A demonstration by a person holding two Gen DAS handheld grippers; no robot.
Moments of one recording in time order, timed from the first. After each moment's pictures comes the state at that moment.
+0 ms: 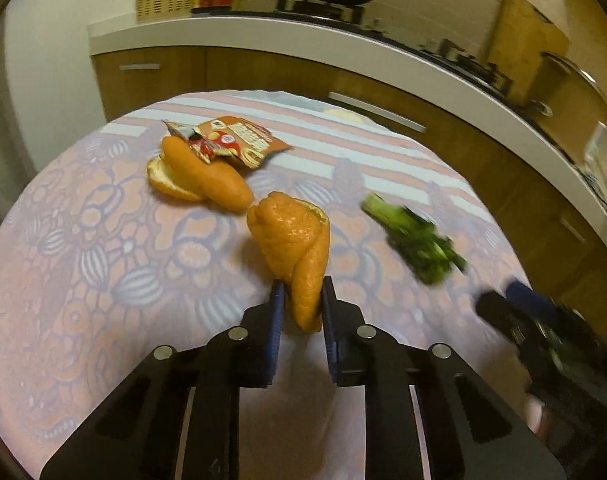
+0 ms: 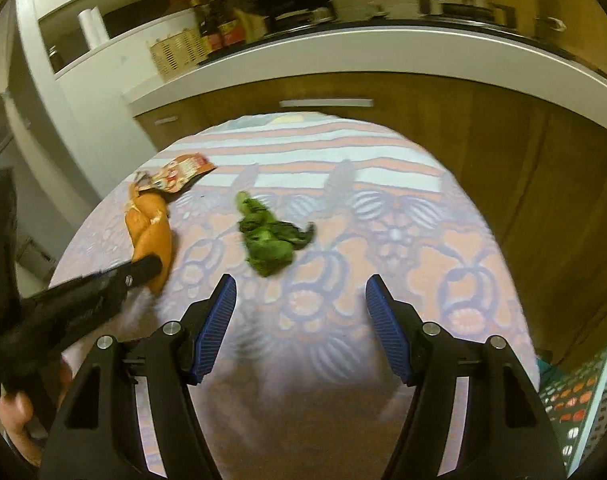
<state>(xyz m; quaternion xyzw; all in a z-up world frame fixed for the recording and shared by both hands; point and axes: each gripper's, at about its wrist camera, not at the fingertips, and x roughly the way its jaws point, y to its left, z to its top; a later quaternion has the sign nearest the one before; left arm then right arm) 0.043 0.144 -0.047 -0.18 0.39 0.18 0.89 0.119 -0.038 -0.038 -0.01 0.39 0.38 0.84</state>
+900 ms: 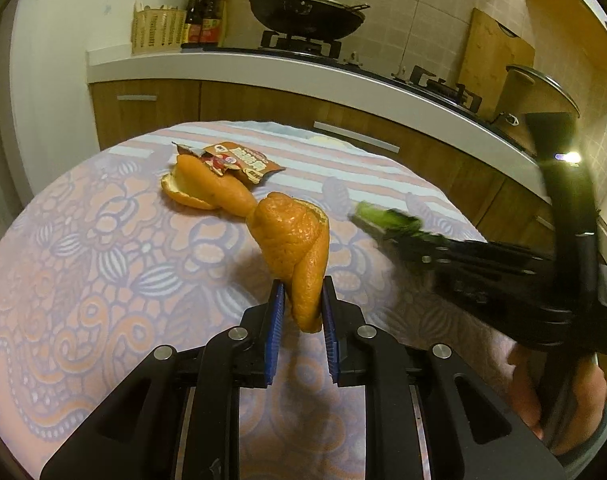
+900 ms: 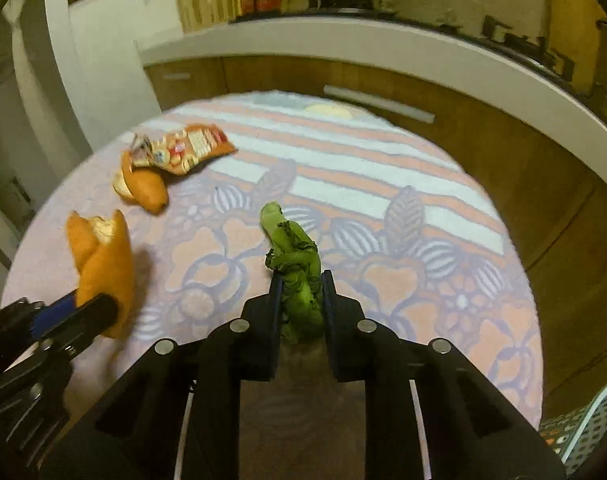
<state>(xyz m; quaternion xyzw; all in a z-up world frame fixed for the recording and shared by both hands) 0.004 0.135 -0.046 -0.16 0.32 0.16 0.92 0.120 0.027 -0.039 -0.11 0.38 0.38 0.84</state>
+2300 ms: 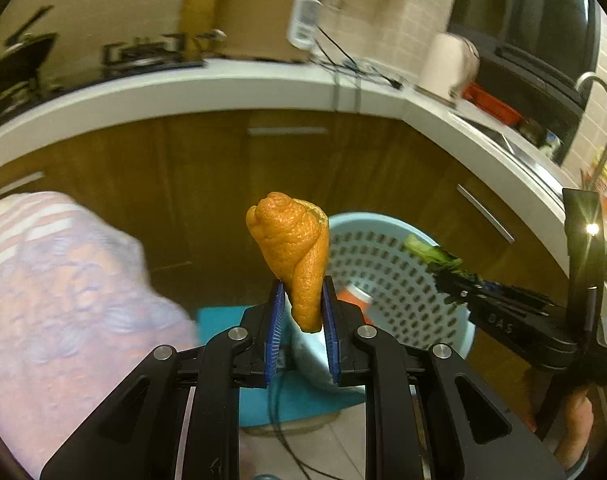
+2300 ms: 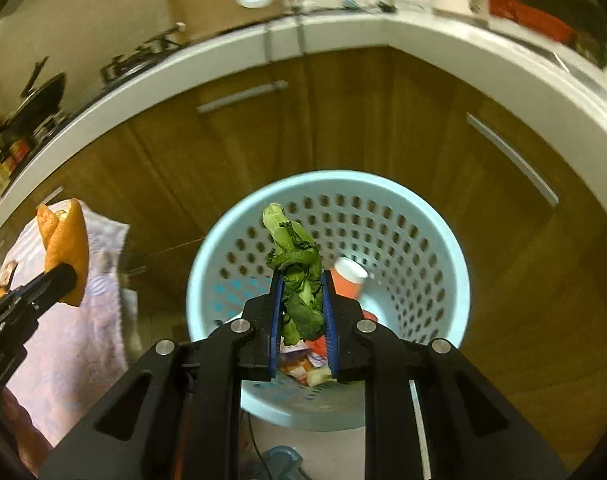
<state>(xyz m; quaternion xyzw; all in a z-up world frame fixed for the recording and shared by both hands) 0.105 -0.197 -0.026 -0.03 0.38 -0.17 0.91 0.086 -0.412 -0.053 0.12 0.42 0.01 0.90</state>
